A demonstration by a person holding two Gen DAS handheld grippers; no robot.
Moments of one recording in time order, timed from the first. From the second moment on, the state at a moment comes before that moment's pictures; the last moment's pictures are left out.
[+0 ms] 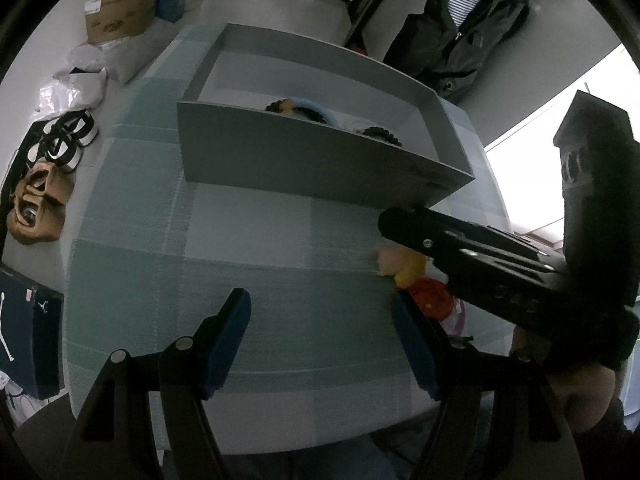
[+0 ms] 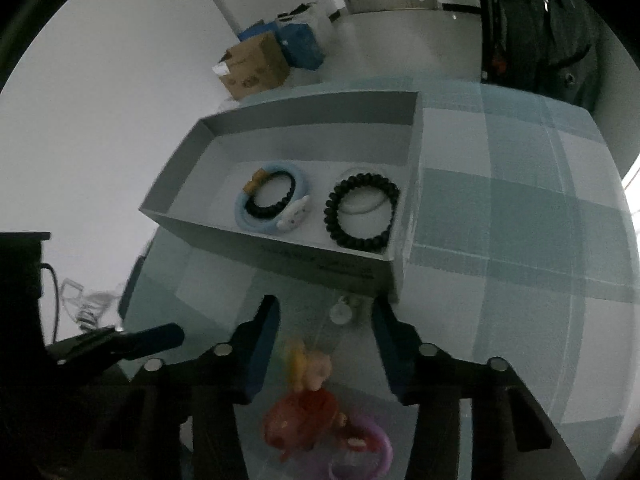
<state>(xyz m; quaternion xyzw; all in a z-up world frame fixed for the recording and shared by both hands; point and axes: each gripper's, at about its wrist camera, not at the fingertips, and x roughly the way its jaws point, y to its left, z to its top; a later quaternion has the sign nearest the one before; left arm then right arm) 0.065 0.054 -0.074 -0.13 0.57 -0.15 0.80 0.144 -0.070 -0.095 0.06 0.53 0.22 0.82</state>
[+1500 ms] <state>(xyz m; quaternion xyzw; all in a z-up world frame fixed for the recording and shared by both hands) 0.097 0.011 -0.084 -0.15 0.58 -0.22 0.77 0.135 -0.142 -0.065 0.11 0.50 0.21 0.84</state>
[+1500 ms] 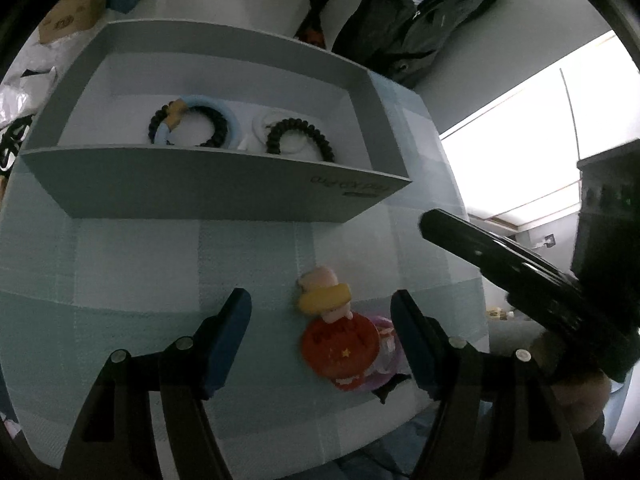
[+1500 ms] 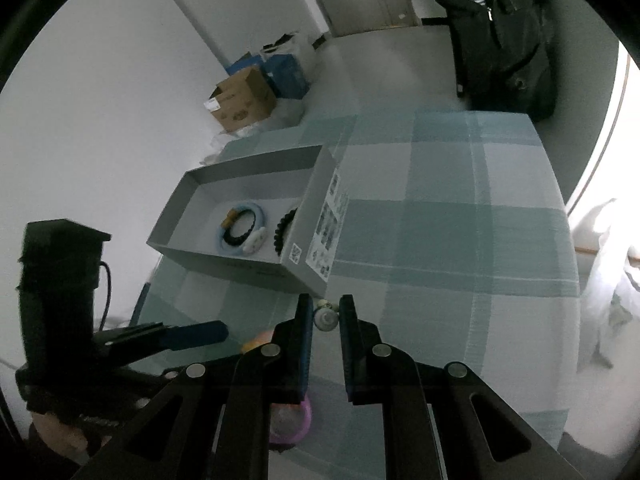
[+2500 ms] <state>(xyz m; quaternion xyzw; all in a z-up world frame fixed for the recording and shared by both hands) 0.097 -0.005 -0.072 -0.09 0.57 -0.22 0.79 0.129 -0.163 -0.054 0.13 0.47 0.21 0.84</state>
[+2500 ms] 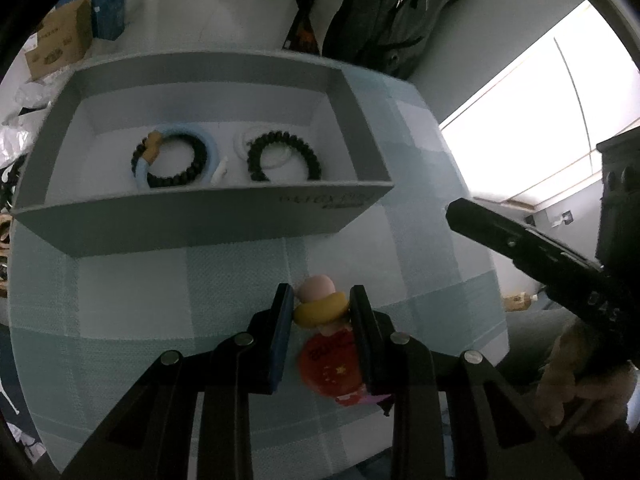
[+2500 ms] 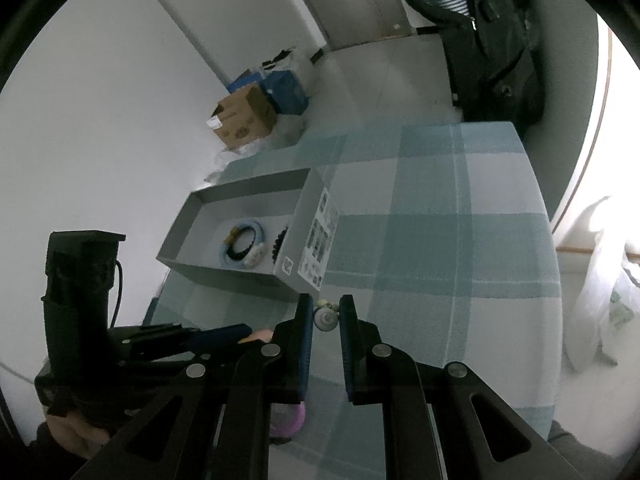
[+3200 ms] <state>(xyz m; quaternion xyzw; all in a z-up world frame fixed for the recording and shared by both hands) 0.096 0.039 0.004 -0.14 0.43 -0.23 0.86 0.149 -0.134 -0.030 0.18 0.44 0.25 0.85</state>
